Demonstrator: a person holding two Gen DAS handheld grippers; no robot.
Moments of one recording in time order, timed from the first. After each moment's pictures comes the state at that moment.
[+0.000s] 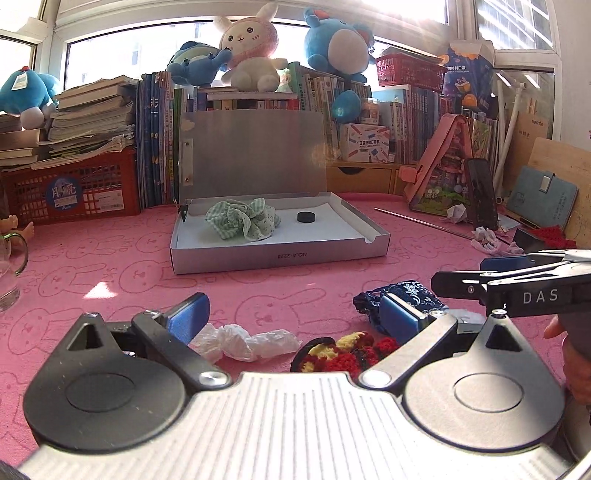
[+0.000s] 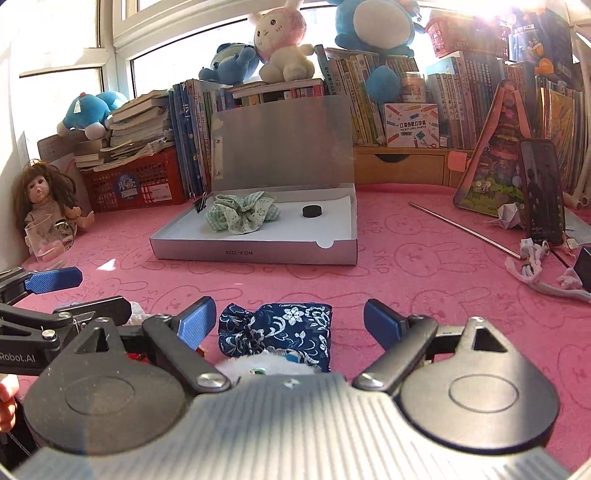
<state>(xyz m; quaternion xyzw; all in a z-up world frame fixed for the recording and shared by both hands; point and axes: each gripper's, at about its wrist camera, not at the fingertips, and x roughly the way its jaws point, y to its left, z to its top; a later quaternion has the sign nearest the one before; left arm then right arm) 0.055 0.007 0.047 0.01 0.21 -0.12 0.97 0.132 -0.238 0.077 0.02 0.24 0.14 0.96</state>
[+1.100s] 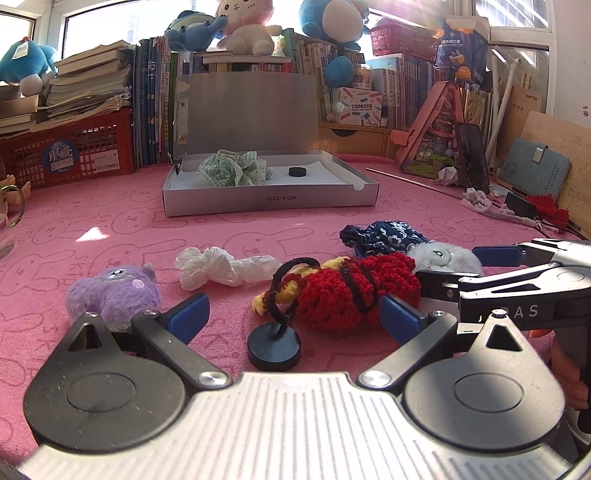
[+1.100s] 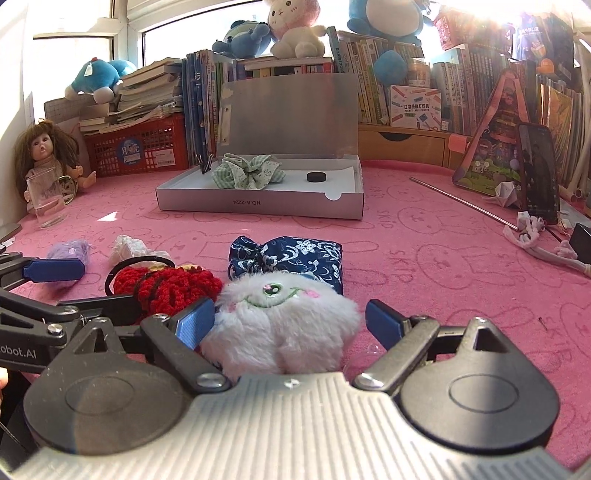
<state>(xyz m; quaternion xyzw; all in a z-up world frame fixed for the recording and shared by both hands) 0.029 0.005 0.009 0.01 0.24 -0.13 0.96 0.102 -0.221 0.041 -0.02 0.25 0.14 0.96</state>
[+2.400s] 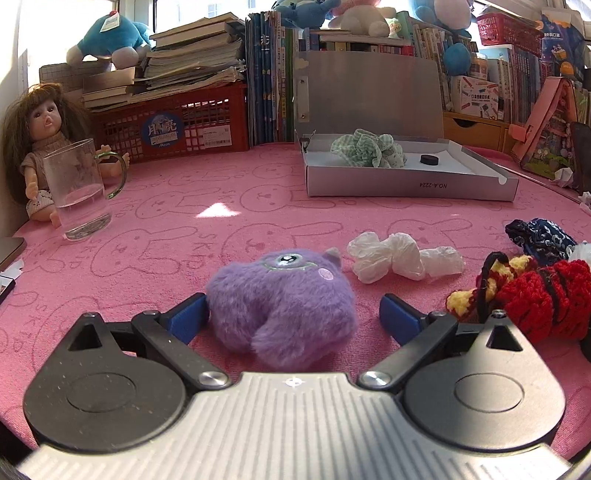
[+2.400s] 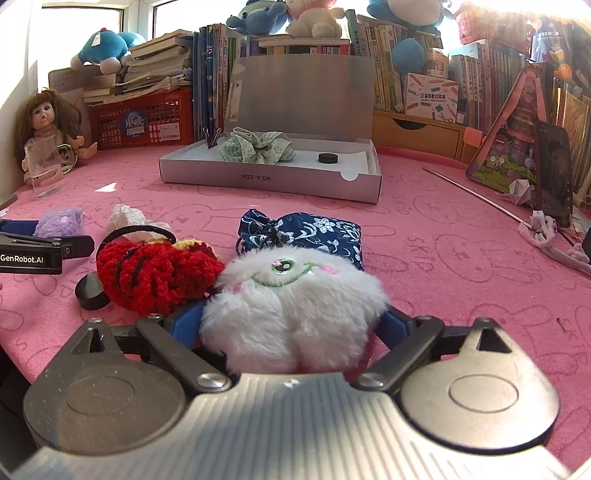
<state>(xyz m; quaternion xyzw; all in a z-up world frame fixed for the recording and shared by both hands) 0.069 0.077 -0.010 0.01 0.27 0.03 0.96 0.115 -0.209 0.027 -0.04 0.28 0.15 0.95</state>
